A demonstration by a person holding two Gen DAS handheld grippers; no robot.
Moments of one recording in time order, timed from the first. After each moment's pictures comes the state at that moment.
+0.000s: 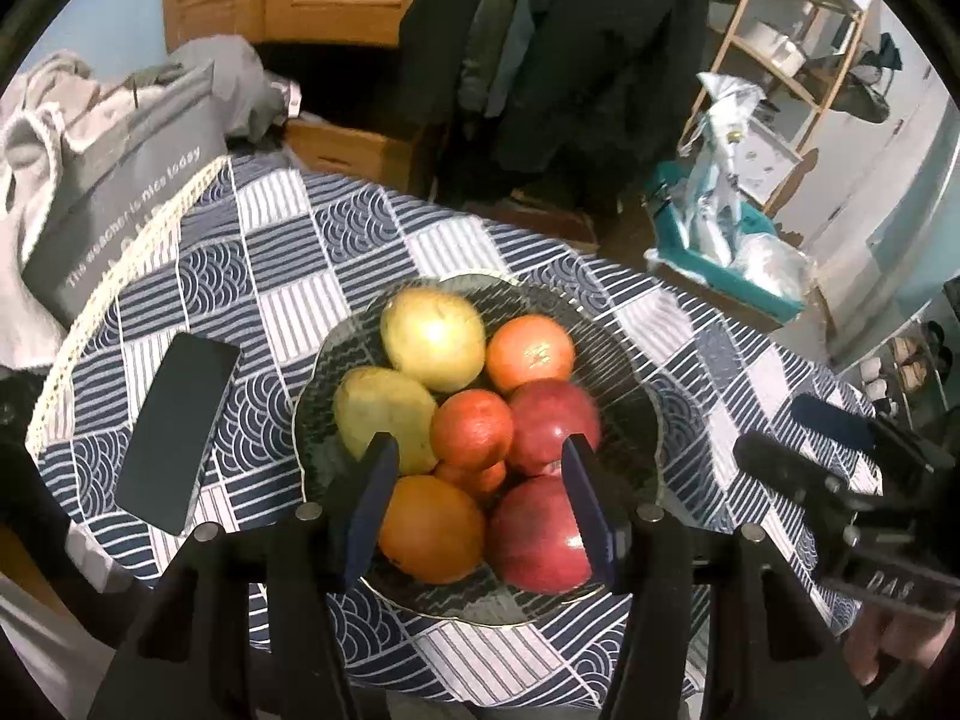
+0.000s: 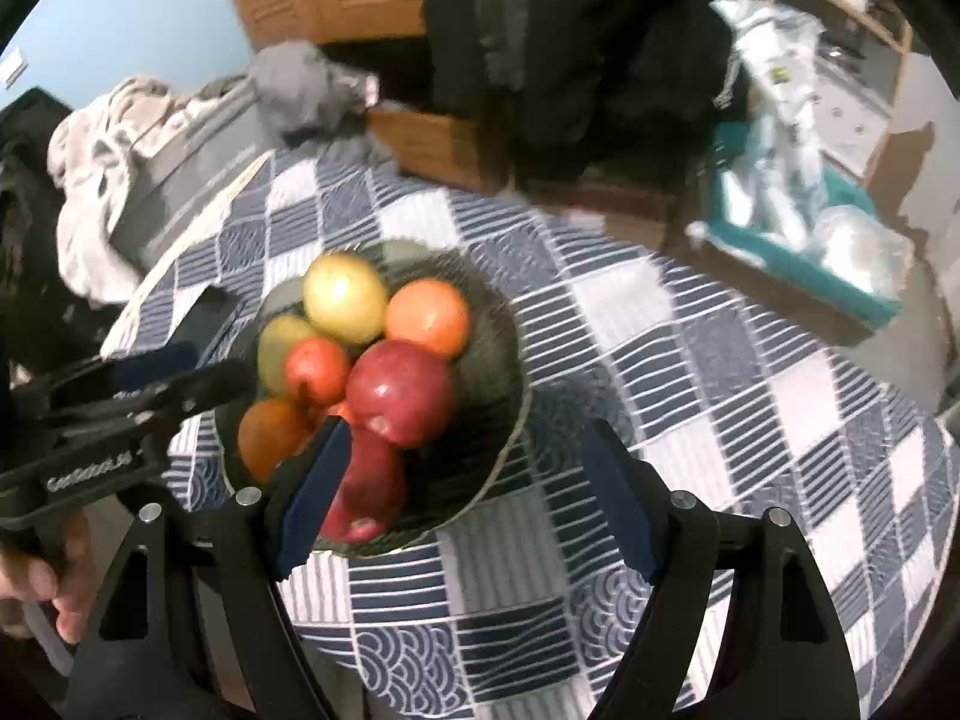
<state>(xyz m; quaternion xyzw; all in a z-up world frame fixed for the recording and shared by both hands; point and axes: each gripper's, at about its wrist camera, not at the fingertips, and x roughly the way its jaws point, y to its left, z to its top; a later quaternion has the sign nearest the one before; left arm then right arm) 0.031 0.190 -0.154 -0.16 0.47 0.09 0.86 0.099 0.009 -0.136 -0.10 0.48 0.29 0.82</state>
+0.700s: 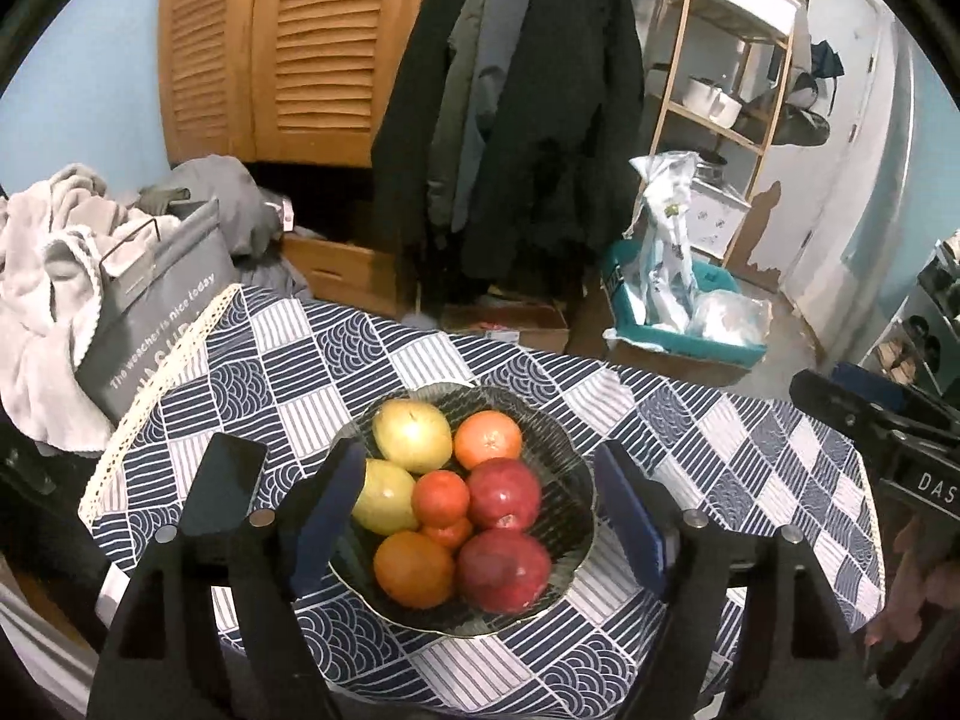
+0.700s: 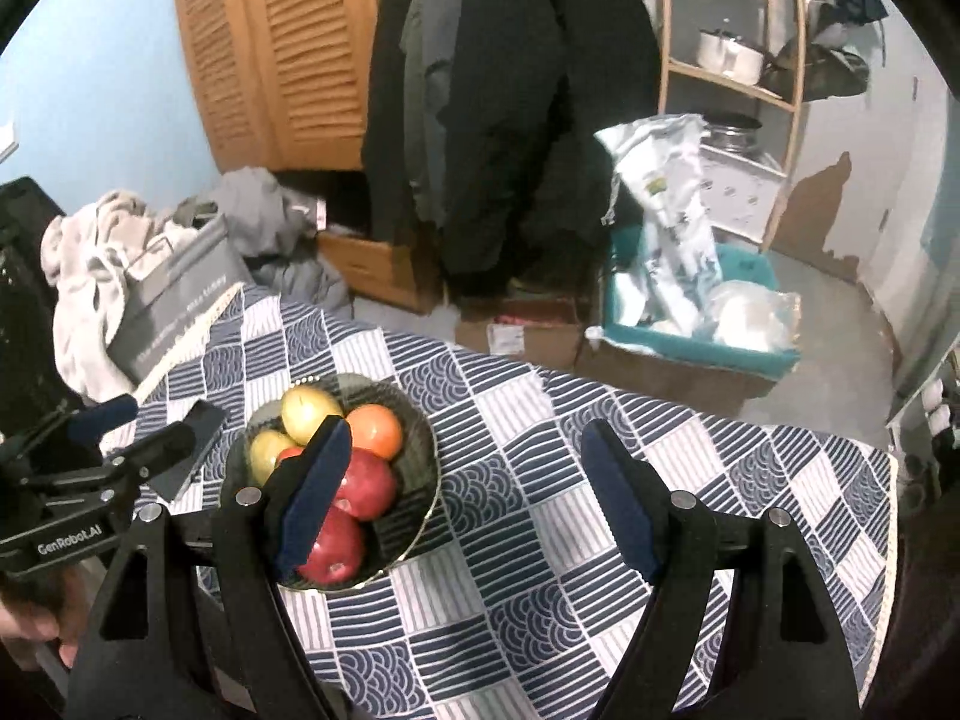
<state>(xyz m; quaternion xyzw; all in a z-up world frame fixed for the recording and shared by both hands) 0.002 0.161 -0.073 -0.11 0.38 0.09 0.91 0.077 -0.046 -0.044 -0.06 0.38 0.24 0.89</state>
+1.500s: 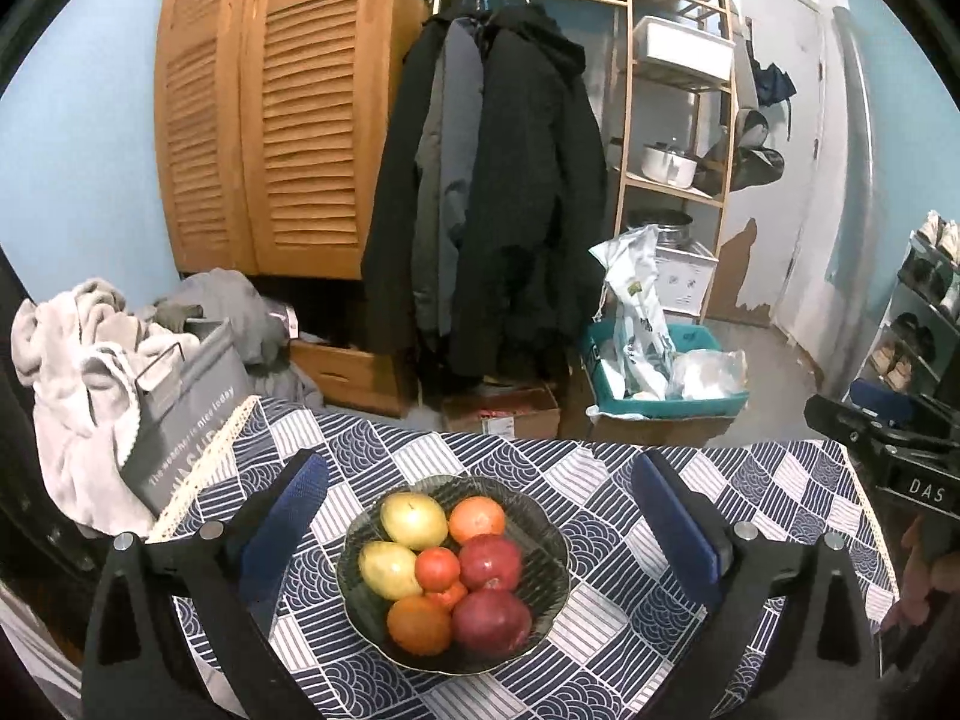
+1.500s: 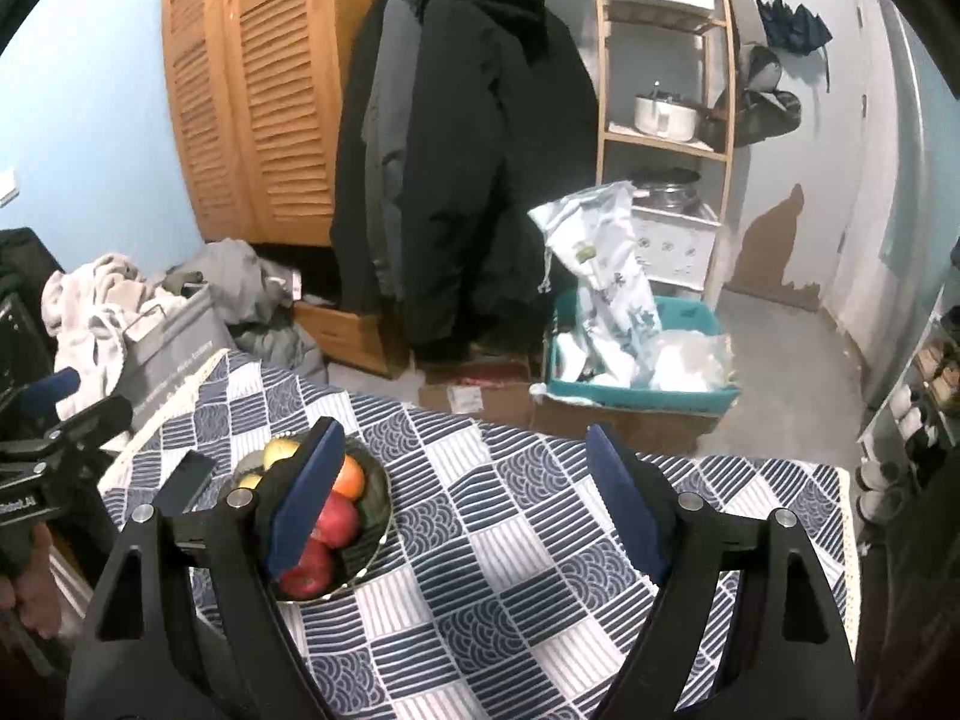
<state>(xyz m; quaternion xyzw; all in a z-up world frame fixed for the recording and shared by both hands) -0.024 0.124 -0.002 -0.05 0.29 0.09 0.95 0.049 -0.106 0.004 -0.05 0.31 0.21 0.93</state>
